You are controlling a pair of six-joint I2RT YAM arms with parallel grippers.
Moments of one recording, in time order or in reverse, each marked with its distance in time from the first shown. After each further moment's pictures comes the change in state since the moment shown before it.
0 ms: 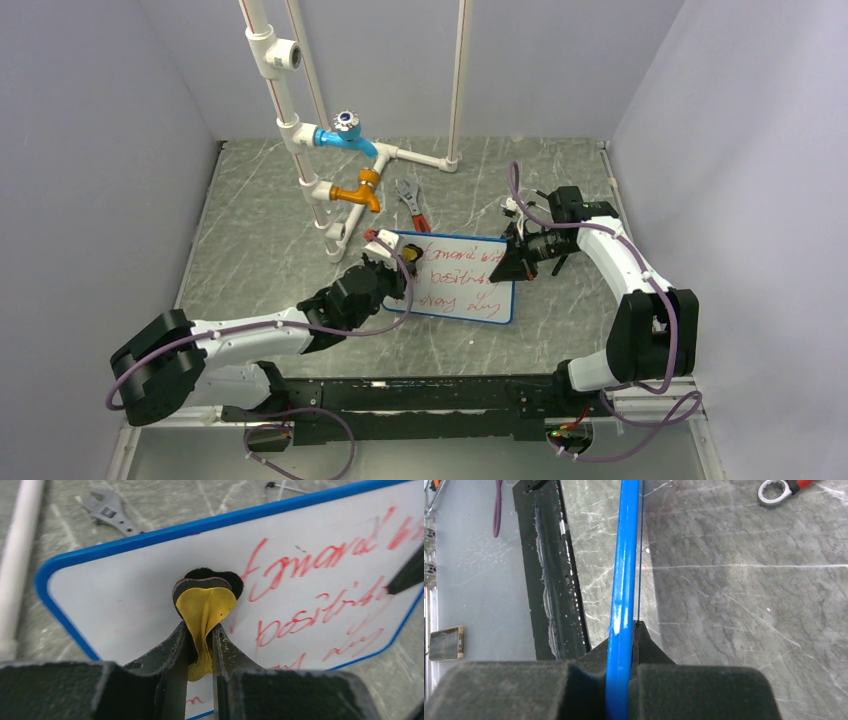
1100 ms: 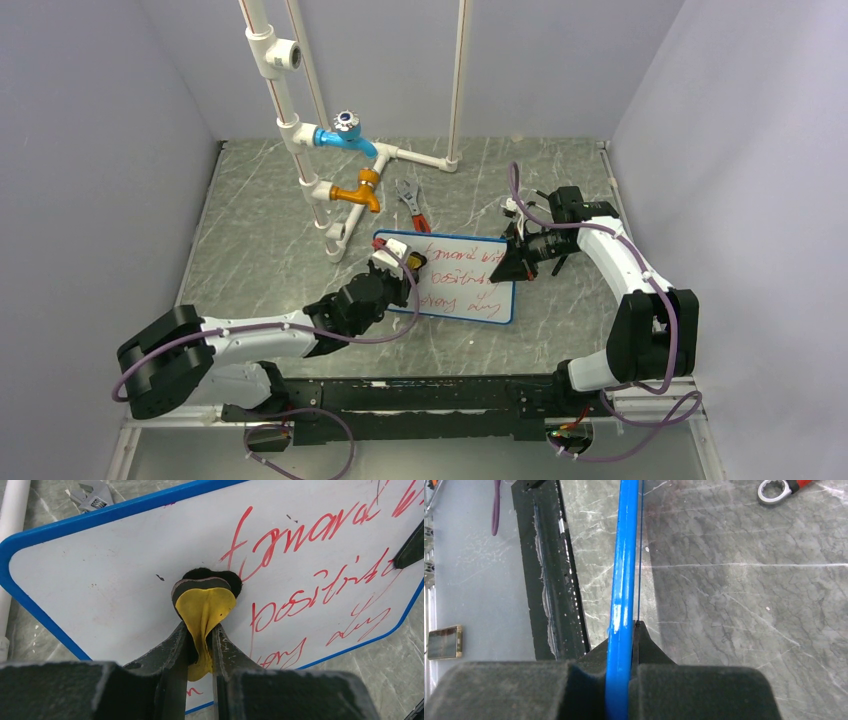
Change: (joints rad) left arm -0.051 0.029 -0.013 0.003 -0.044 0.031; right arm 0.000 0.000 0.000 -0.002 0.003 -0.008
